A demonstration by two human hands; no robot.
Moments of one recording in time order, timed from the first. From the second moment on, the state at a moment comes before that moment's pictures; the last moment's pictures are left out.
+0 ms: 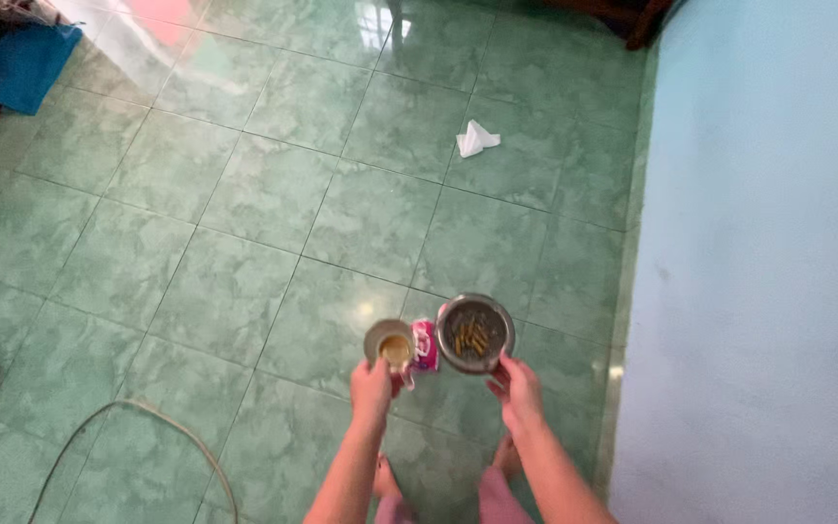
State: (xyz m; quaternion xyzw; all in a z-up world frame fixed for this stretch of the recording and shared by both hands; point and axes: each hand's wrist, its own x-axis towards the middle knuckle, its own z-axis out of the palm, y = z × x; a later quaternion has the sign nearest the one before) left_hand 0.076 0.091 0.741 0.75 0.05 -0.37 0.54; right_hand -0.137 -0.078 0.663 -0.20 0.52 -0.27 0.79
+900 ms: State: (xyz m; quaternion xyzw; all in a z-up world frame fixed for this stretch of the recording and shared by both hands) left_hand -0.063 -0.137 0.935 0.70 0.02 -0.43 0.57; right_hand -0.326 -0.311 0.912 -0.23 0.52 -0.28 0.77
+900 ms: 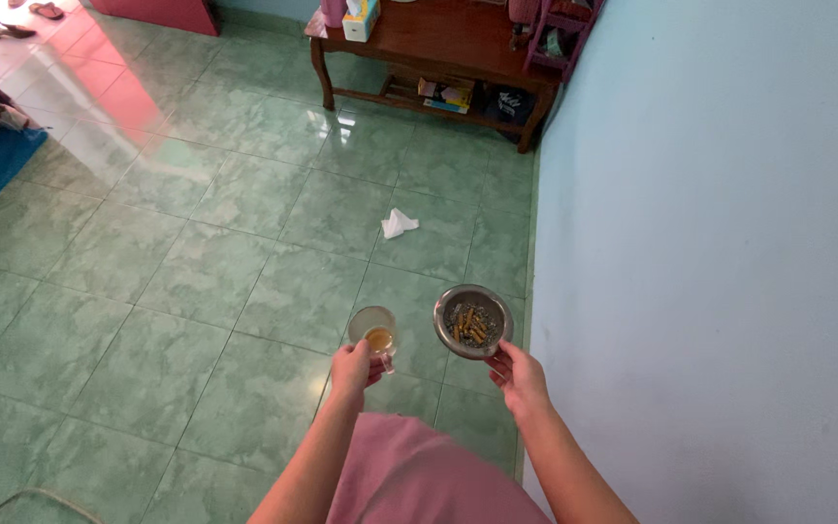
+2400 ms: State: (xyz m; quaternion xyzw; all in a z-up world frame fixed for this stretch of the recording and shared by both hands) left_hand 0.325 -0.888 0.934 0.65 0.14 -0.36 0.65; right_hand 0.165 -1.136 0.885 -0.31 0.47 -0.16 0.81
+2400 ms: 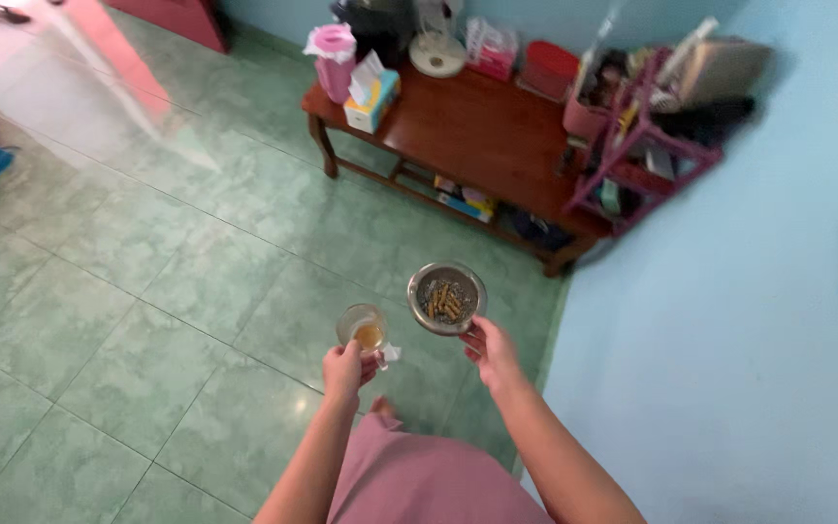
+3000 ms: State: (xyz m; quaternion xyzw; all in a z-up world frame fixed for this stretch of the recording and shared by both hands) left_hand 0.598 -1.102 0.920 0.65 0.14 -0.31 0.68; right_hand 0.436 -1.324 0.913 -0.32 0.48 -0.12 0.81
